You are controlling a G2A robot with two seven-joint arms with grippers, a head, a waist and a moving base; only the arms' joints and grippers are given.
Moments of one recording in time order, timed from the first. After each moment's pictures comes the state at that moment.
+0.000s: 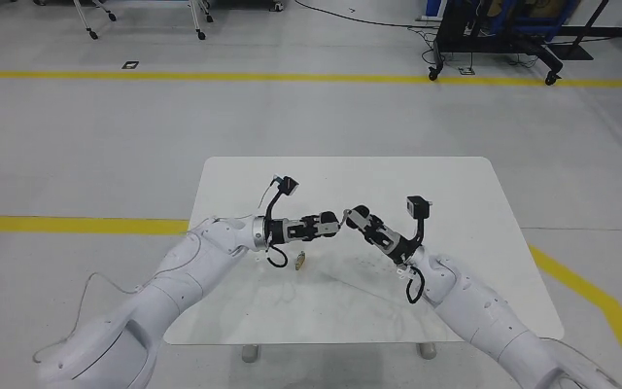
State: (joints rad) left arm 0.68 -1.25 -0.44 -0.84 -0.60 -0.97 -0.85; right arm -1.09 -1.05 0.74 -1.13 -0.14 -1.01 -0.17
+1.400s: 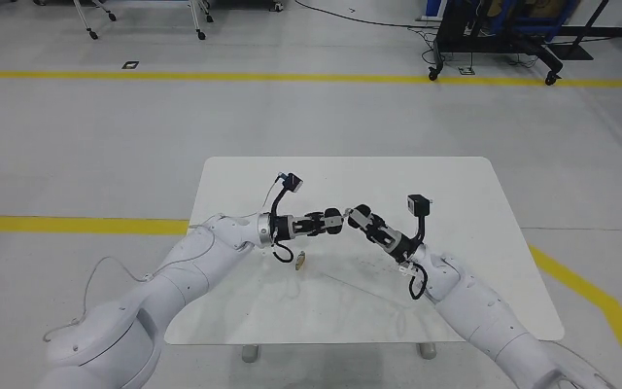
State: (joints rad) left arm 0.60 -1.28 -0.28 -0.76 -0.78 -0.98 -0.84; right arm -1.12 -1.08 0.82 -1.11 -0.05 -1.01 -0.01
